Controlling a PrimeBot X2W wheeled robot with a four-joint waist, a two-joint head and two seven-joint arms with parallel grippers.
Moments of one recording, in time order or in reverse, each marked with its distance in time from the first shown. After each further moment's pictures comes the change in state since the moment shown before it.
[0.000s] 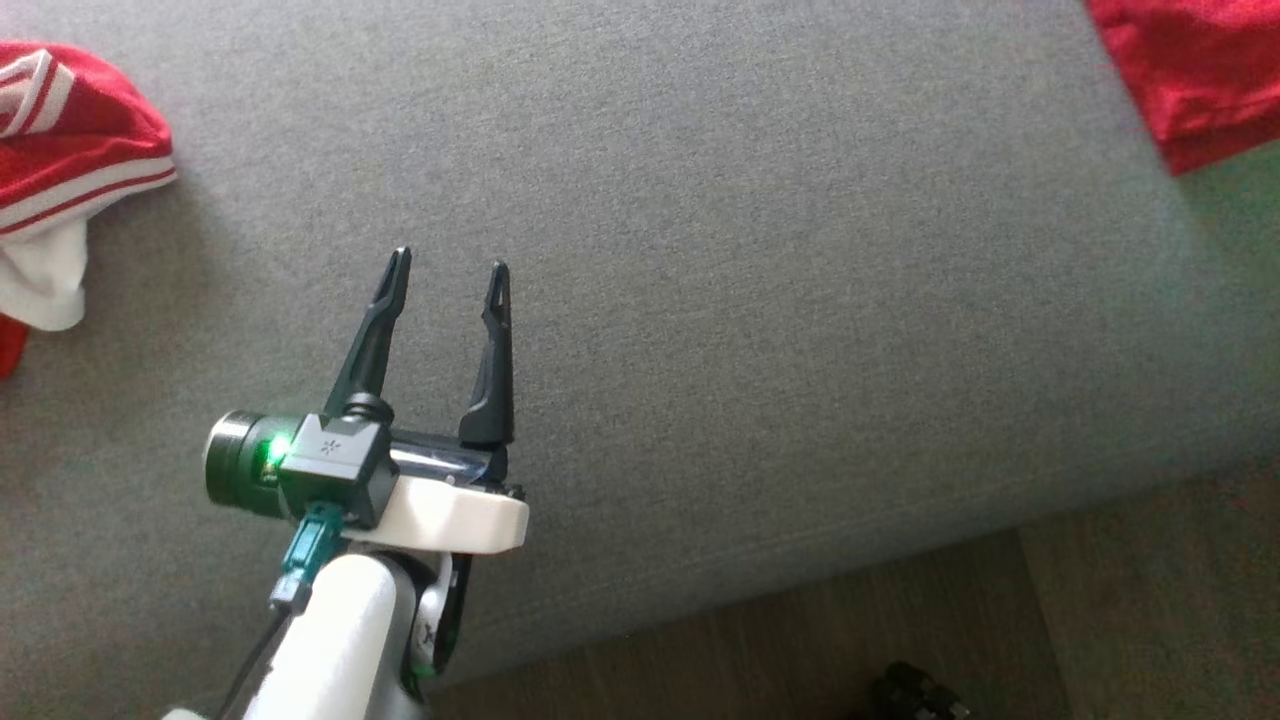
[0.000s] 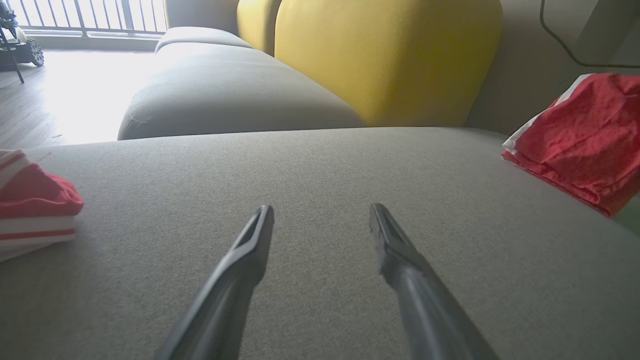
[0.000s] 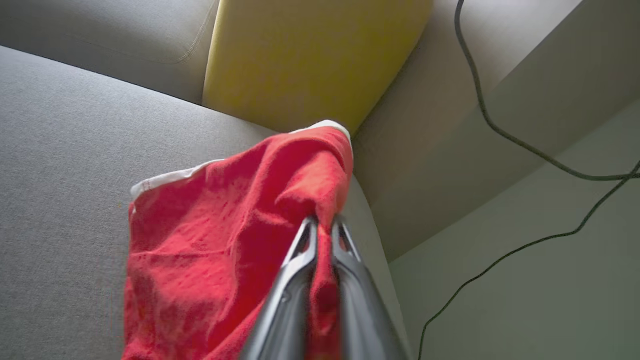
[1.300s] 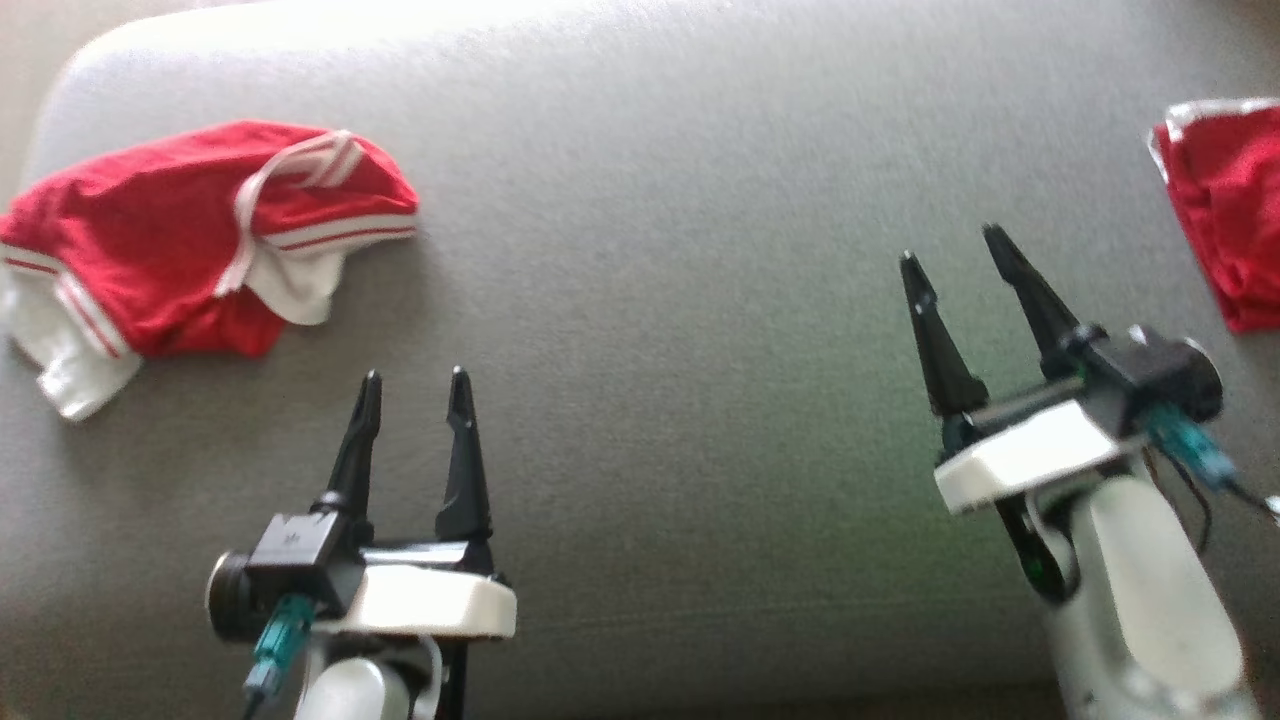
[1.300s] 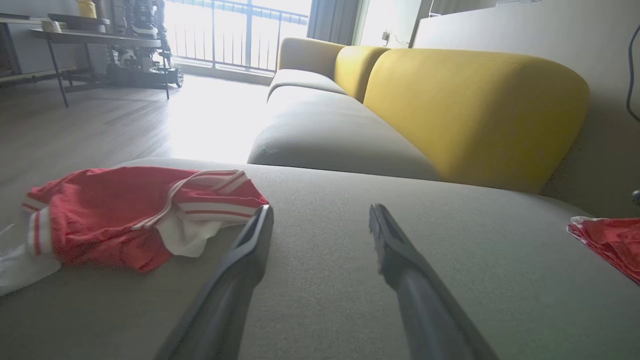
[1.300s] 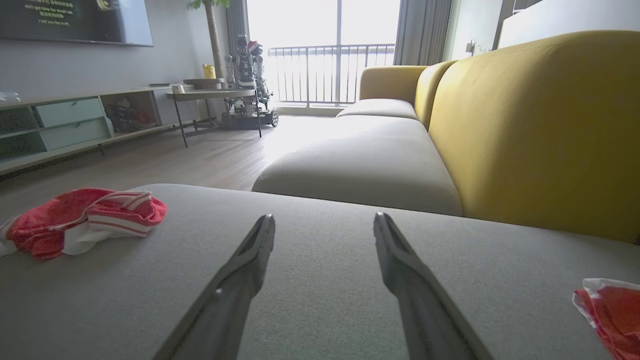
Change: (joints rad) left arm 0.182 0.000 0.005 -0.043 -0.145 0.108 0.000; right arm 0.712 0.496 0.000 -0.680 0.028 0.000 -0.093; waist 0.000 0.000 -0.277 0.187
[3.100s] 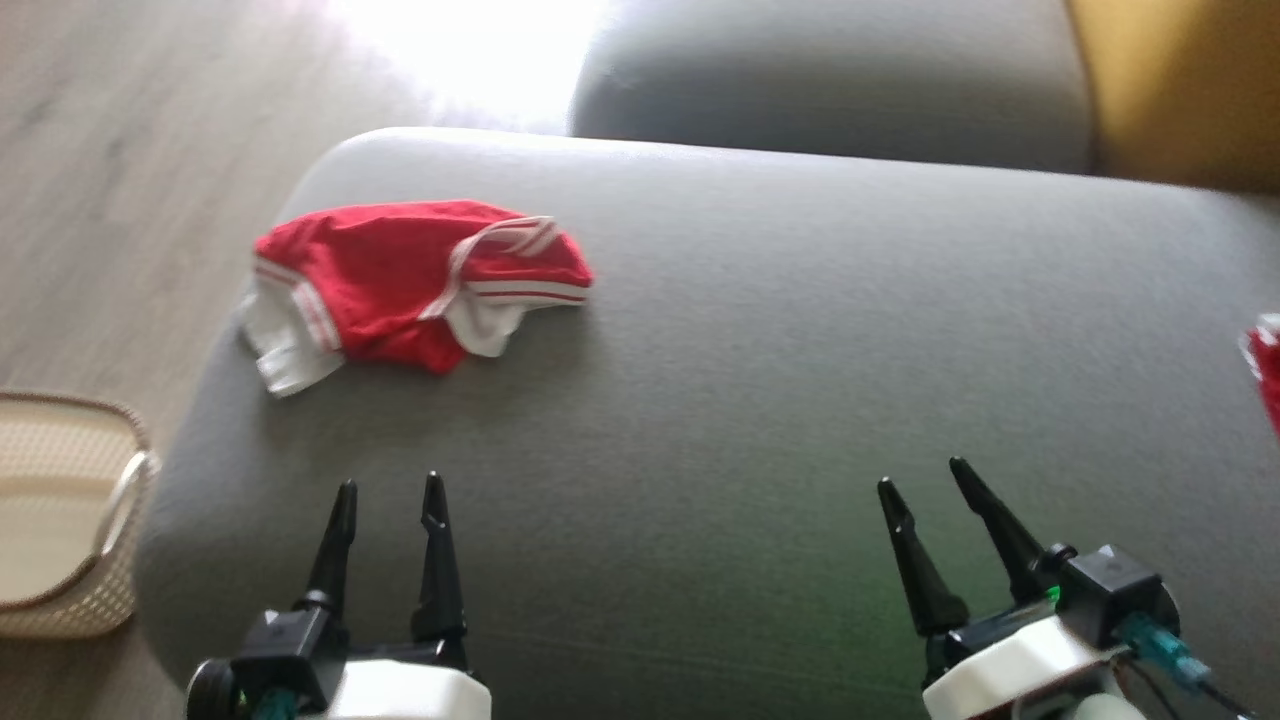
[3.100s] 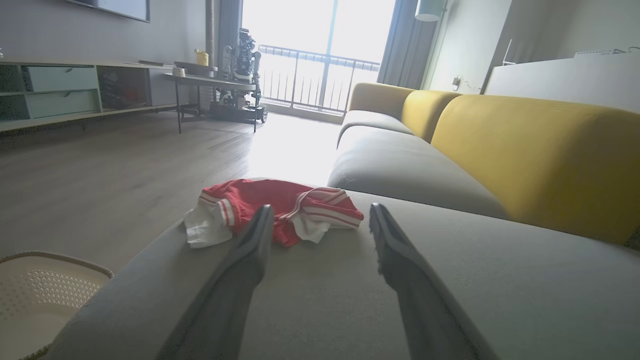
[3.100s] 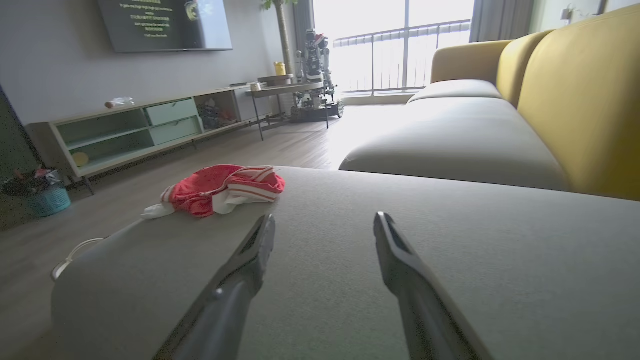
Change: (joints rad) left arm 0.179 0.003 0.053 -0.025 0.029 -0.014 0.000; right arm 0.377 0.018 0.035 -0.108 0.090 0.000 0.000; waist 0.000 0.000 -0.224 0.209
